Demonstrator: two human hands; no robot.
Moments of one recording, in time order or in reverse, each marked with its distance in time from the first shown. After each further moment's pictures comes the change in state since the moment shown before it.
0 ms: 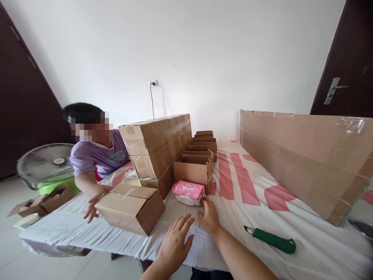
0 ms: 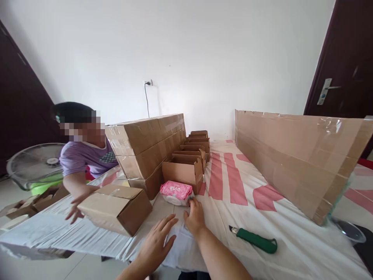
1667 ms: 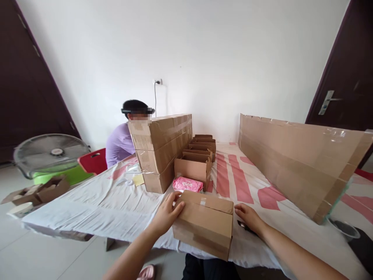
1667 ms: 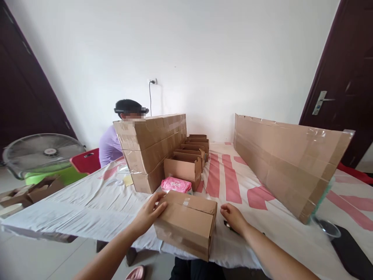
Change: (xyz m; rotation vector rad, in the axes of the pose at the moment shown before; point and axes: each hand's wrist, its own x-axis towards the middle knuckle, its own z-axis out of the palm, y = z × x) left_hand 0.036 0.000 -0.075 -0.523 0.025 -0.368; right_hand -0.030 0.062 -0.180 0.185 -0.096 0.255
